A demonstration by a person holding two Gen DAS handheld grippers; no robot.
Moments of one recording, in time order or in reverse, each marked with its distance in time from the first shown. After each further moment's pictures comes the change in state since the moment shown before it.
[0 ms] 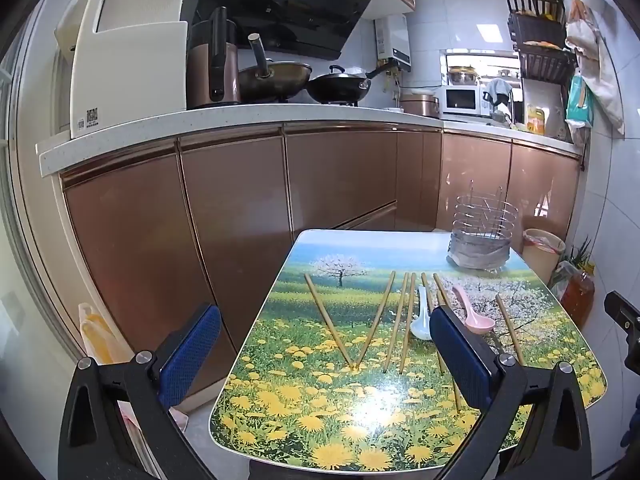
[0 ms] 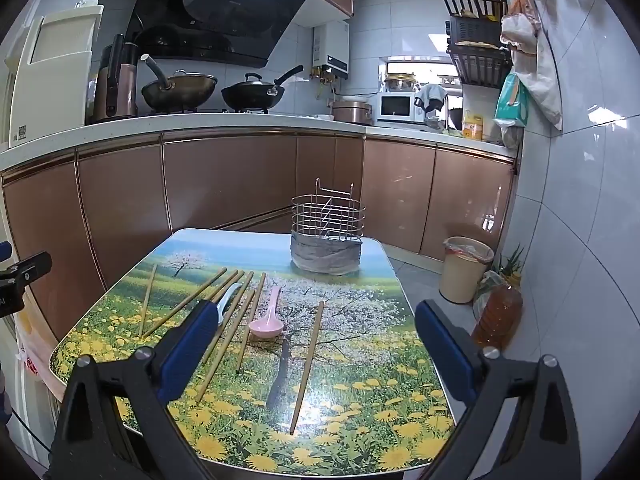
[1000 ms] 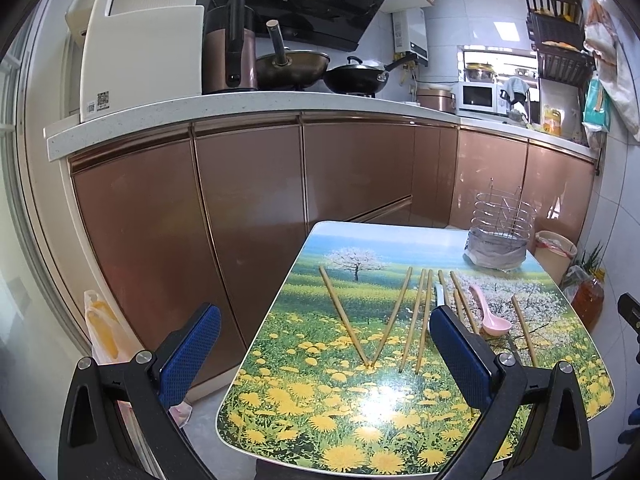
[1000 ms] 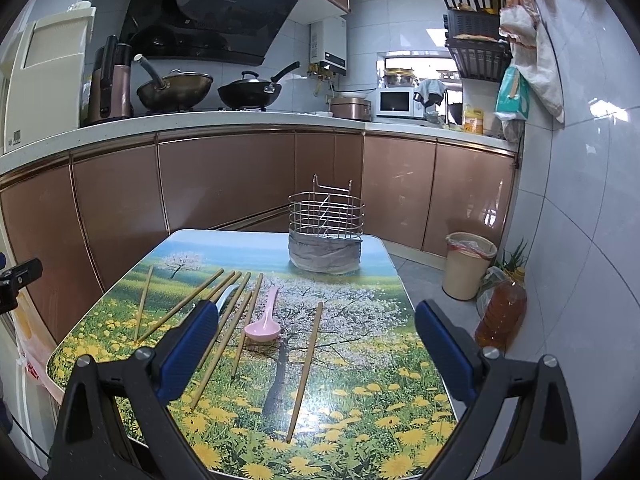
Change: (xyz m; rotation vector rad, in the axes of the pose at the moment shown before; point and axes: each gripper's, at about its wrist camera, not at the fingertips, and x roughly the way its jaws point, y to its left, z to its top) left arm 0.013 0.011 -0.003 -0.030 0.025 0.040; right arm 0.018 -0.008 -0.001 0.023 0.015 0.007
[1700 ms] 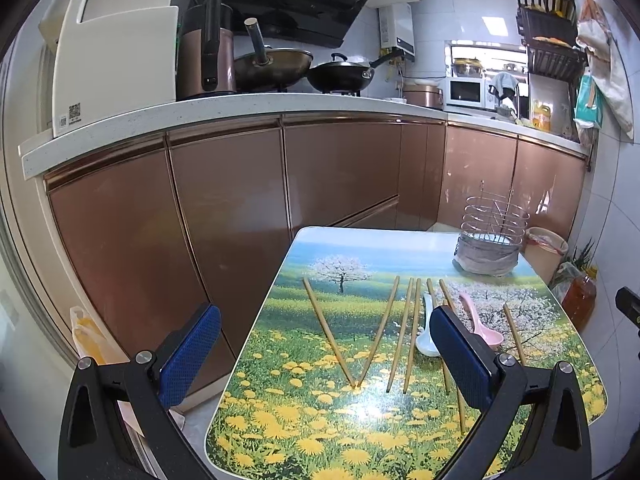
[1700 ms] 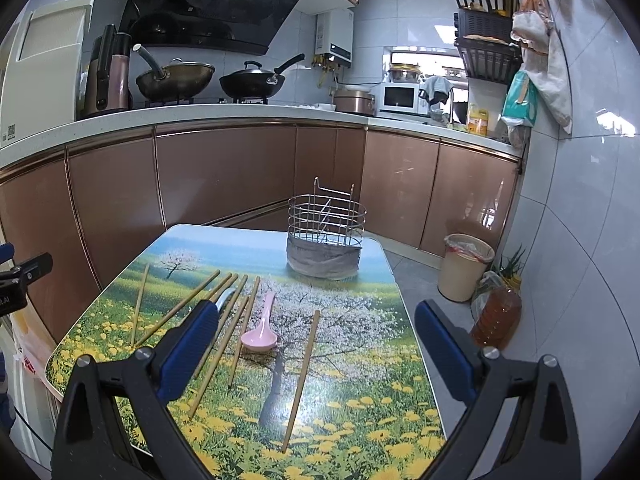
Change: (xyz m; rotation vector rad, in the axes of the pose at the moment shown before) left arm 0.023 -0.010 0.028 0.026 0.023 -0.048; right arm 0.013 0.005 0.034 -0.047 0.048 0.000
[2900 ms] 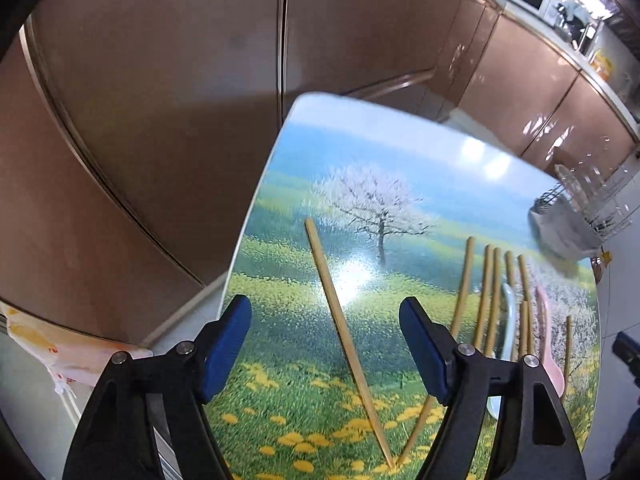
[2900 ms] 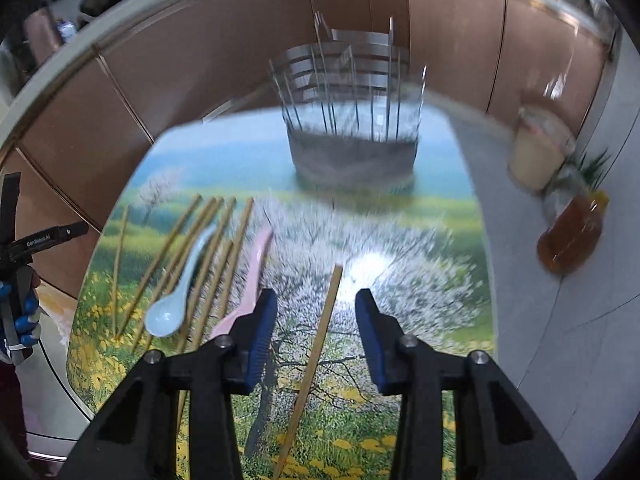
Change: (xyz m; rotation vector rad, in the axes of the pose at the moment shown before) left arm 0.271 0.055 0.033 -0.111 0.628 -0.098; right arm 0.233 -0.044 0.014 0.110 0.635 0.256
